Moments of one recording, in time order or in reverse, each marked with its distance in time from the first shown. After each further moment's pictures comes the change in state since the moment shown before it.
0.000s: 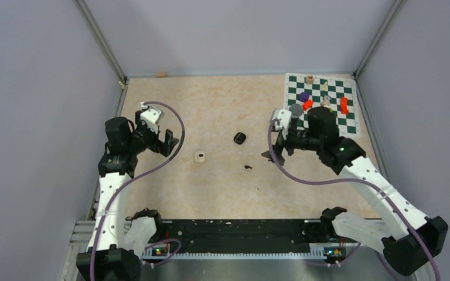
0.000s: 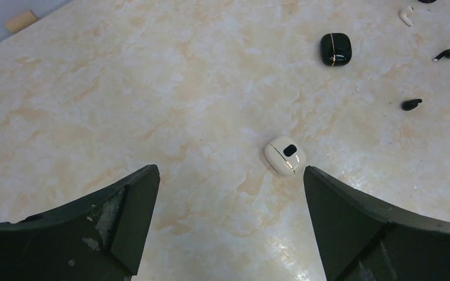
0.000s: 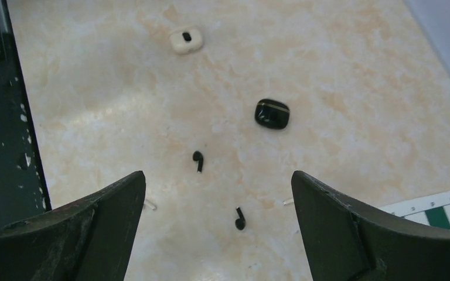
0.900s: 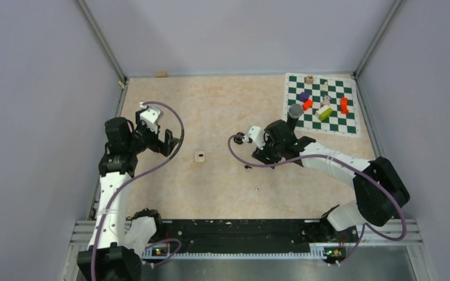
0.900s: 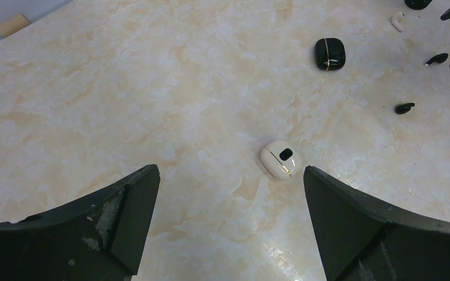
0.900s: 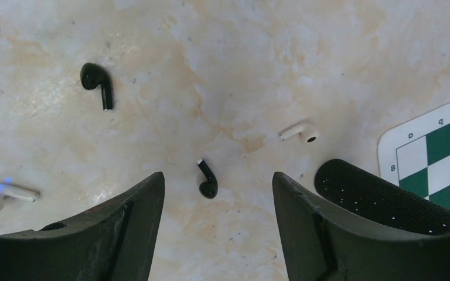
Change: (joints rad) left arm 0.012 0.006 -0.016 0.036 0.037 -0.018; right arm 0.192 0.450 -0.153 0.130 0.579 -0.082
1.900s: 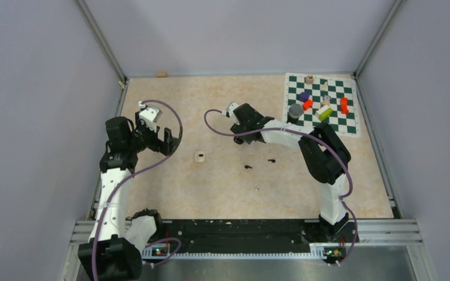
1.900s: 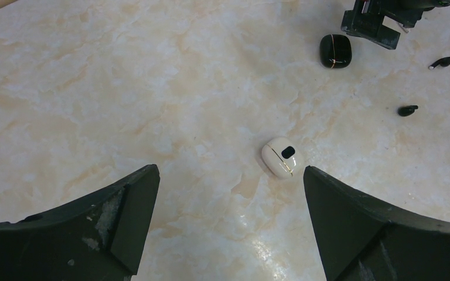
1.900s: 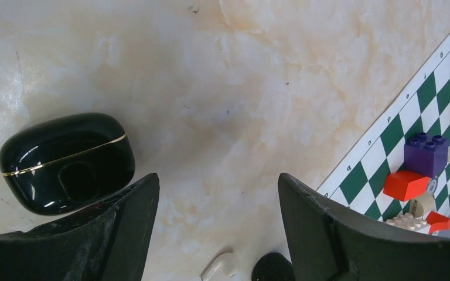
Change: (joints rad) left arm 0.024 0.044 -0.018 0.026 0.008 -0.029; right arm 0.062 0.560 0.508 0.079 0.446 0.170
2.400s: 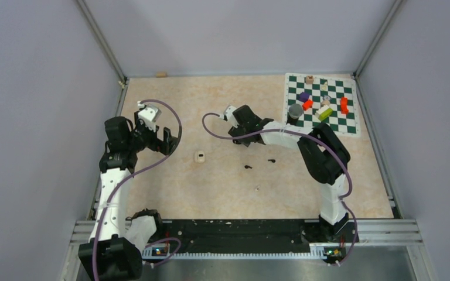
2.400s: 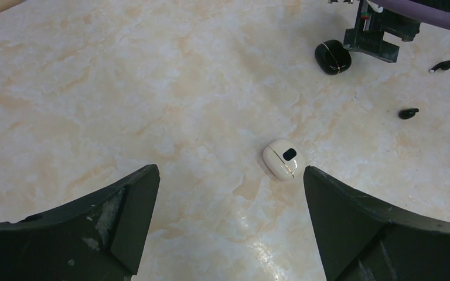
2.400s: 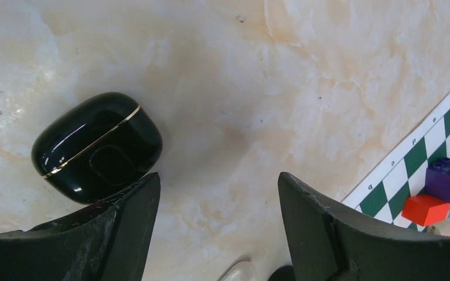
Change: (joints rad) left arm 0.008 0.000 -0.001 0.010 0.006 -0.005; right arm 0.008 0.003 -0.018 0.028 -0.070 -0.021
